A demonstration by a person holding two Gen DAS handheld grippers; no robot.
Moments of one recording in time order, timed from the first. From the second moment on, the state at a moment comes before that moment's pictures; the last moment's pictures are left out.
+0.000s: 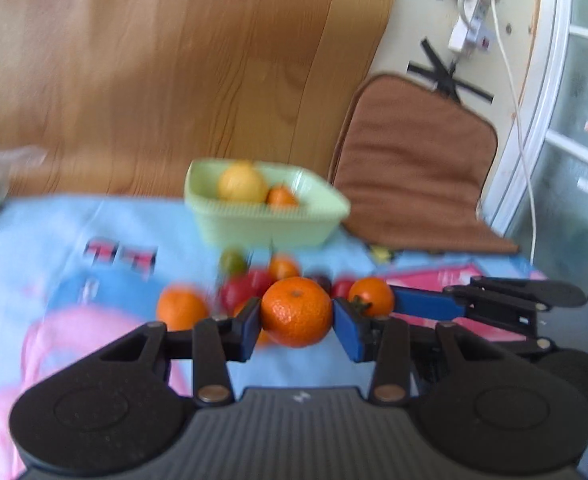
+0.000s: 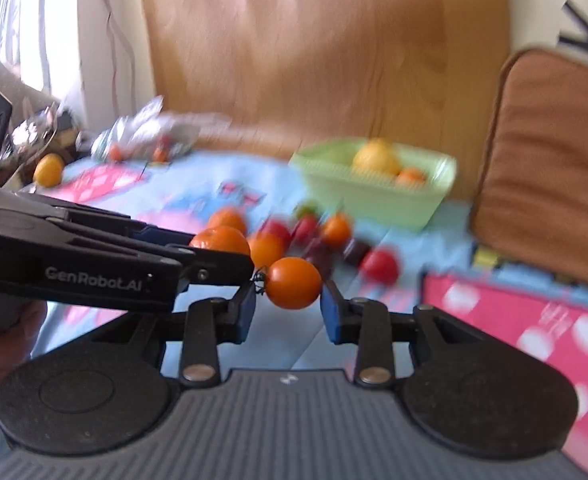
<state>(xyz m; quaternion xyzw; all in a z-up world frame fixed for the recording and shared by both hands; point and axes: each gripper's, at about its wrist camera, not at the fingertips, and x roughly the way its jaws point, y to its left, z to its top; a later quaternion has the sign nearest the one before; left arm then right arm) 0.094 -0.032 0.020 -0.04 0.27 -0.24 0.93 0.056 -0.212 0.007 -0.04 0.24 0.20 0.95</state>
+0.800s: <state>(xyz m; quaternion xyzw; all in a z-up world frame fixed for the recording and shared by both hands) 0.258 -0.046 0.022 -0.02 0.31 -0.19 0.93 0.205 -0.240 -0.001 -0.03 0.23 0.14 0.96</state>
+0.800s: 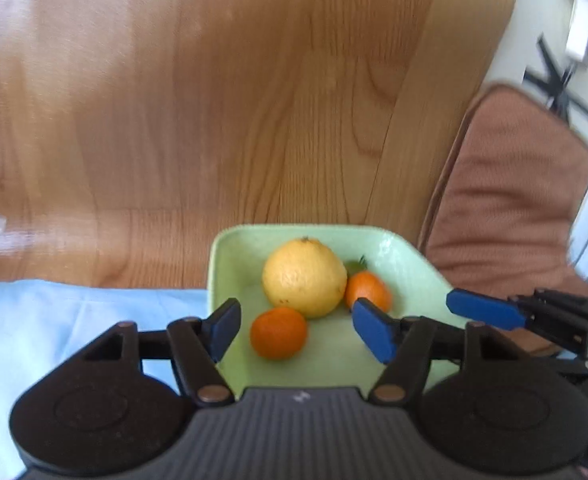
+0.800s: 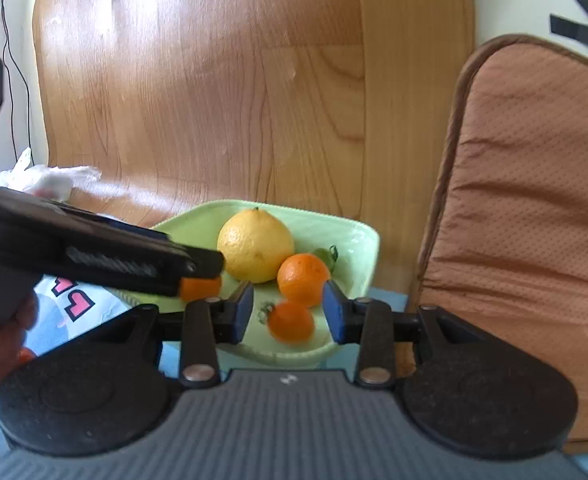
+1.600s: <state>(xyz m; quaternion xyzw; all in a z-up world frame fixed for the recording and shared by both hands) 0.093 -0.086 -0.010 0.12 0.29 -0.23 0.92 0.180 -0.208 0.002 -0.18 0.39 0.31 0.85</state>
